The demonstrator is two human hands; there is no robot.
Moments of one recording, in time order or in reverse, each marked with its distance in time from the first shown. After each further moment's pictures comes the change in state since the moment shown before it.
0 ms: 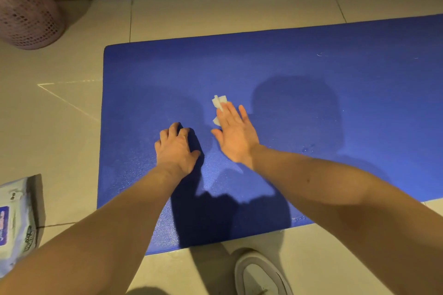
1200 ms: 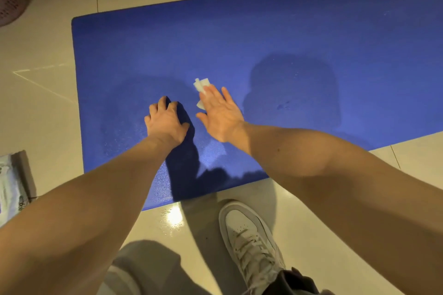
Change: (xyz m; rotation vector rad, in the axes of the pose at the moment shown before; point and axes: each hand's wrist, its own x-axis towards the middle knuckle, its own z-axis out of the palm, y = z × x) left_hand -0.022 0.021 0.020 0.050 -0.009 0.029; right_hand -0.058 -0.007 -0.005 0.080 -0.091 0.040
